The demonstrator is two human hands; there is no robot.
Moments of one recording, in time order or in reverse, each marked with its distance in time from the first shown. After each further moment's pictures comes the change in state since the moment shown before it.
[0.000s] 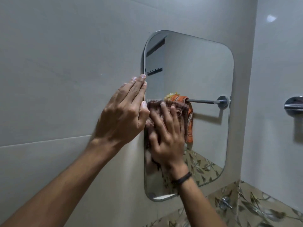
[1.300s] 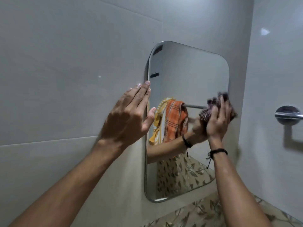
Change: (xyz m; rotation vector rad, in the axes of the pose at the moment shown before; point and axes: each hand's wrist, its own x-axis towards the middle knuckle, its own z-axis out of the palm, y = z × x) left_hand -0.001 0.000 0.000 0.032 0.004 0.014; right_hand 0.051 0.172 -0.033 0.116 0.154 0.706
